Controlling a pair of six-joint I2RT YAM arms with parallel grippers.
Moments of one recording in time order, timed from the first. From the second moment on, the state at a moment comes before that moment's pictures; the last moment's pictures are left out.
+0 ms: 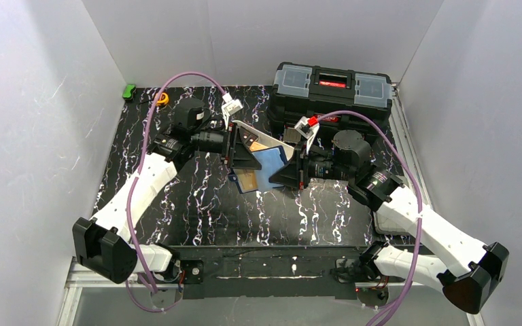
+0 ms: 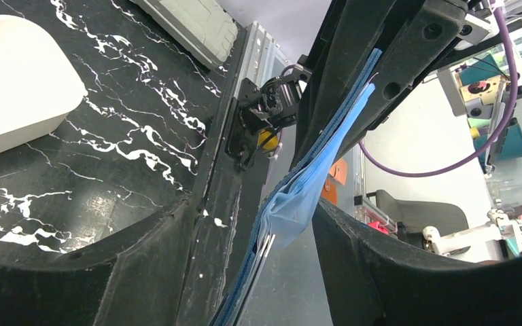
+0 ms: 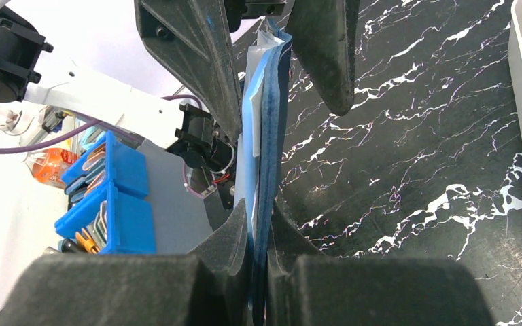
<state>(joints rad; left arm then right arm) -0.42 1.30 1.22 -0.42 1.11 -0.36 0.76 1.01 0.98 -0.19 -0.59 0.46</state>
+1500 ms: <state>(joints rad) -0.34 1.30 1.33 -0.47 1.22 -0.30 0.75 0.98 0.98 -0.25 -0.58 0.41</state>
